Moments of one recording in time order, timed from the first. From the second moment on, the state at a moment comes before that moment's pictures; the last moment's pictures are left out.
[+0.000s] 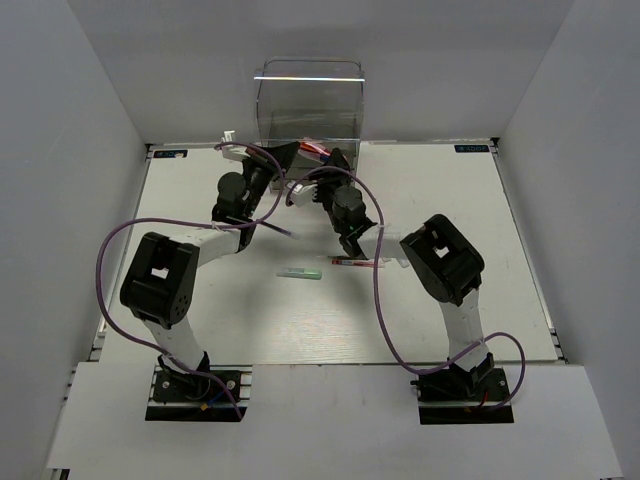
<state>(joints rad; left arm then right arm) -0.36 1.75 0.97 1.10 0.10 -1.07 0.73 2.08 1.22 0.99 0.38 -1.57</state>
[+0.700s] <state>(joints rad) -0.36 1.70 0.97 1.12 0.10 -1.07 0.67 2.12 1.26 0.98 0.31 -1.81</state>
